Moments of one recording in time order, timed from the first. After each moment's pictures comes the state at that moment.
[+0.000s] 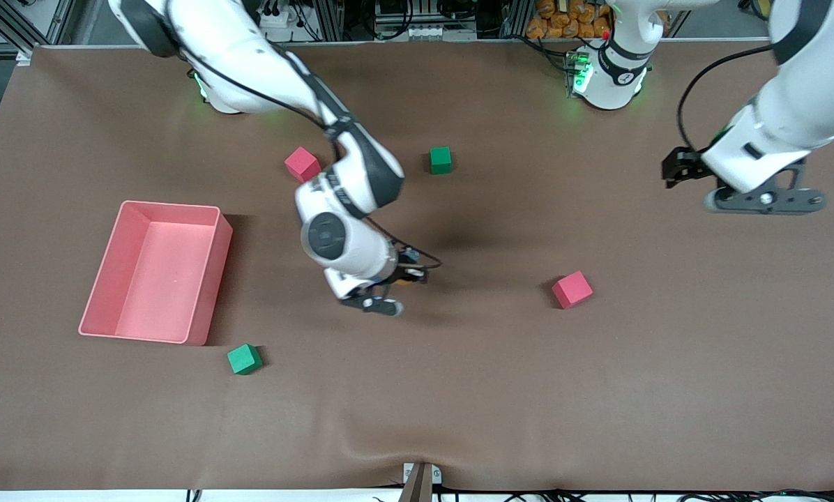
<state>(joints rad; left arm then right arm) -0.03 0.07 -0.23 -1.58 0.06 1.48 -0.16 0.67 0.84 -0.01 -1.31 0.36 2.22 0.69</state>
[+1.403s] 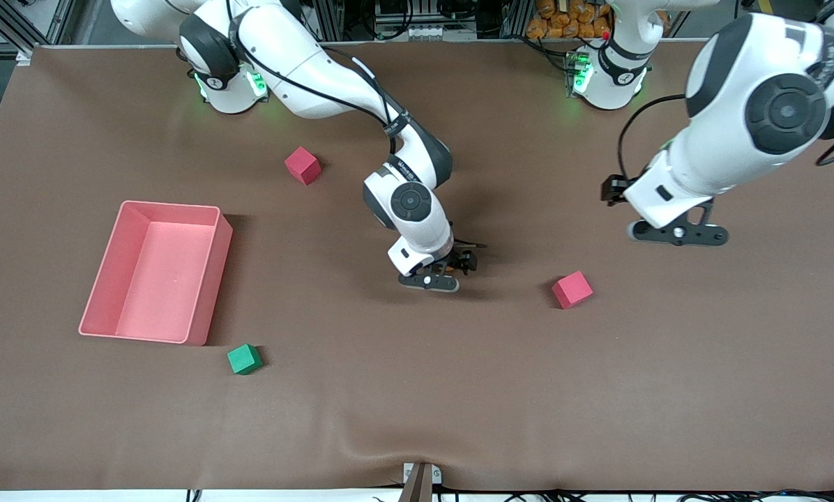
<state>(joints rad) -0.08 0.18 -0.28 -1.58 0.01 1.54 -0.27 0.80 0.96 -0.03 -1.18 0.20 2.34 0.85</state>
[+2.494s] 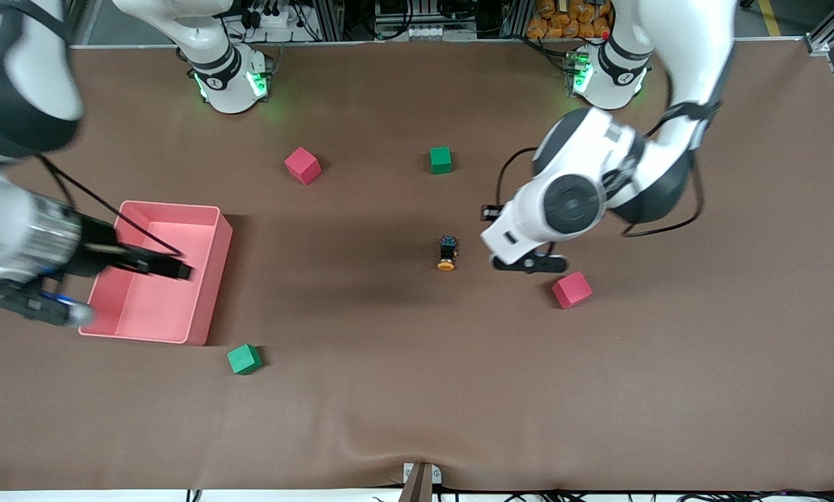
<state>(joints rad) -0.33 0.54 -0.29 -1.41 -0.08 1.62 -0.54 -0.01 0.43 0.13 -1.09 0.19 1.43 0.40</state>
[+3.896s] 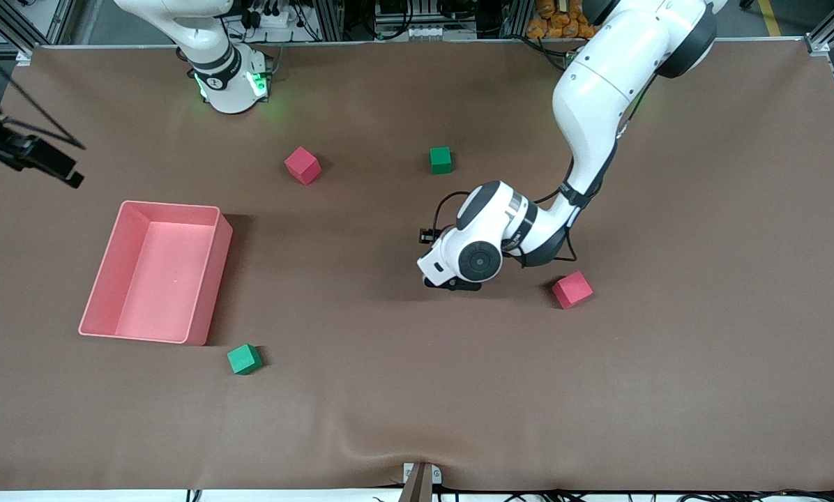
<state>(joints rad) -0.47 0.88 -0.28 -1.35 -0.20 1.88 -0.47 -0.03 0.03 0.03 -1.45 0.01 1.46 0.27</state>
